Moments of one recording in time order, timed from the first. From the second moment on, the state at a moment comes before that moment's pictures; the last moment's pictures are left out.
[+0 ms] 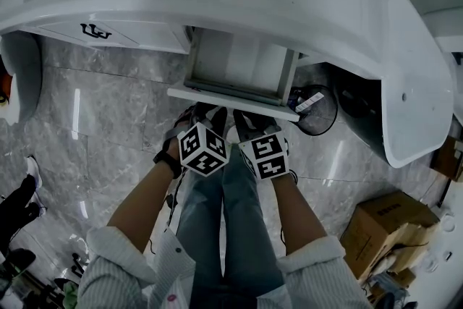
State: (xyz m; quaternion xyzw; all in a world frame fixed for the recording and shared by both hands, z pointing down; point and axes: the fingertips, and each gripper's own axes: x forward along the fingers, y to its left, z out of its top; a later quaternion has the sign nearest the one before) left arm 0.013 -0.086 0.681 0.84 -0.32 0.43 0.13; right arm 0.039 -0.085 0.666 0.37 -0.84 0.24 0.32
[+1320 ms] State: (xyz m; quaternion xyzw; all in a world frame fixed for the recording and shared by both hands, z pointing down) left arm 0.029 -0.067 0.432 0.86 -0.40 0.21 0.23; right arm 0.065 -0.052 0.428 0.40 -0.87 0.17 0.24
